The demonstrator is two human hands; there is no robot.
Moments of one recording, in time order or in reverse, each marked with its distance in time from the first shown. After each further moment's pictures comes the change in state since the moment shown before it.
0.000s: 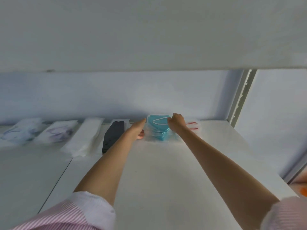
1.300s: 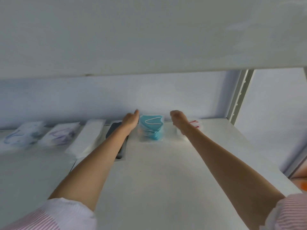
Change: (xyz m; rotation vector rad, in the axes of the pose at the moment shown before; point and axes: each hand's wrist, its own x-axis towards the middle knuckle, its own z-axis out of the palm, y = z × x) left_hand -0.037 0.032 -0.037 0.380 0.184 0.222; right_hand 0.006 -0.005 -0.001 0.371 -0.011 0.060
